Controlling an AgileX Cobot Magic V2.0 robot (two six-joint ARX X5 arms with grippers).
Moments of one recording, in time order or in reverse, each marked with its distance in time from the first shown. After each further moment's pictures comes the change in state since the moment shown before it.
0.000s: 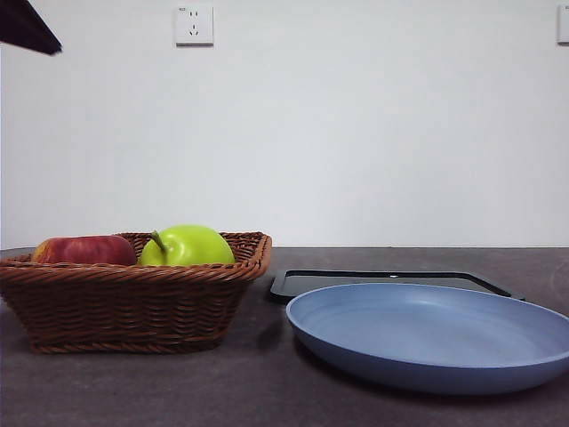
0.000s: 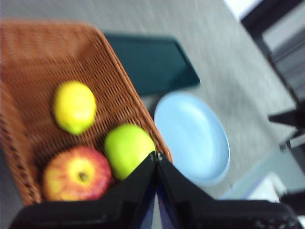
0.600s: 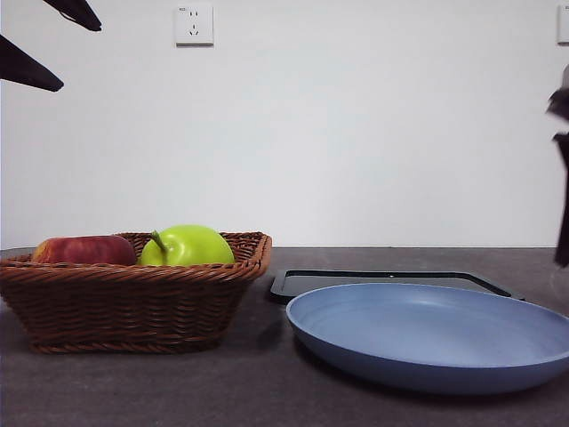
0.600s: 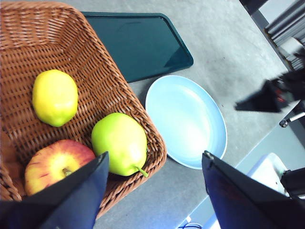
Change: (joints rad) left arm -0.097 0.014 0.000 -0.001 -0.049 0.013; right arm 0.073 0.301 0.000 0.115 0.158 -0.011
